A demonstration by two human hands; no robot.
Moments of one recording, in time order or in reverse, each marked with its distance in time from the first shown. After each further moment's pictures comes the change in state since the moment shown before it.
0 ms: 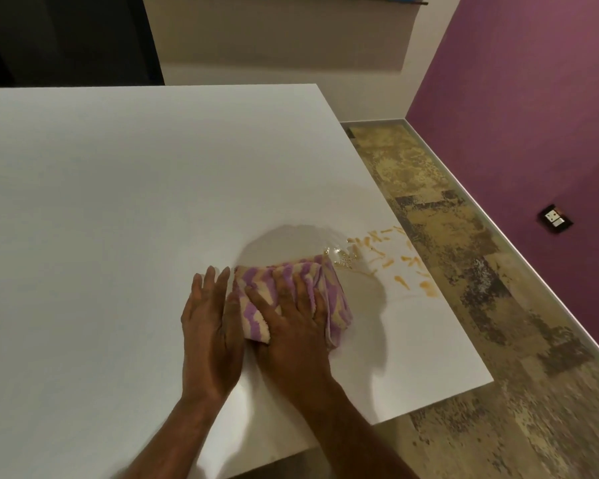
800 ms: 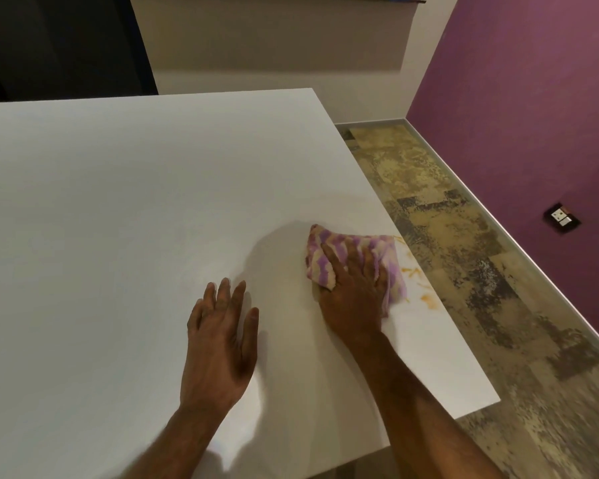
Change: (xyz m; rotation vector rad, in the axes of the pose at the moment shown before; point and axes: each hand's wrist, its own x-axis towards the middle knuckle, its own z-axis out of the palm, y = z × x) left_hand 0.013 0.004 0.012 0.374 -0.102 0.206; right_hand 0.064 0.093 -0.048 -0.103 0.116 0.340
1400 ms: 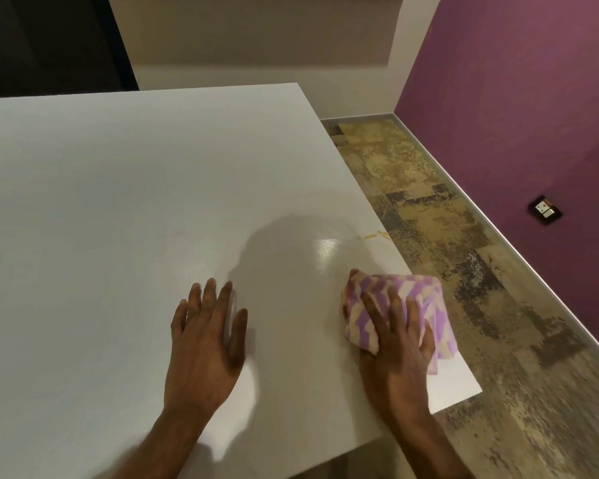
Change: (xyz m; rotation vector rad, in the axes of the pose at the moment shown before) left_hand 0.003 0.002 0.002 0.104 -0.062 0.005; right_hand -0.095 0.070 -0.024 0.114 0.087 0.073
